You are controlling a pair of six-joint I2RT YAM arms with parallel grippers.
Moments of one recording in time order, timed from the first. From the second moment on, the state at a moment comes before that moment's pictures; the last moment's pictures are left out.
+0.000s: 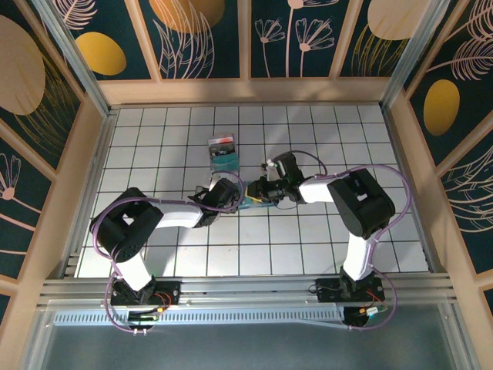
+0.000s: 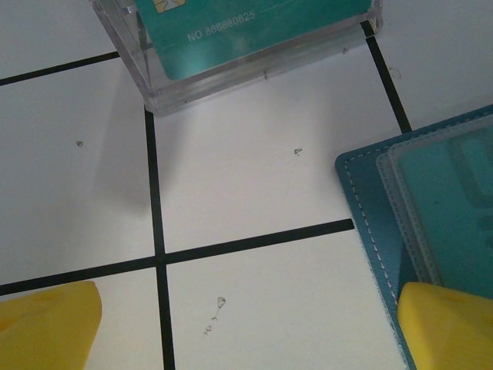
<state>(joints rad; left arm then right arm) -0.78 1.74 0.74 0.07 -0.47 -0.42 0.55 1.87 0.86 0.22 -0.69 0.79</state>
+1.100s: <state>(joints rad) -0.78 1.74 0.76 0.05 -0.48 -0.43 0.49 1.79 0.79 0.22 -0.70 0.79</state>
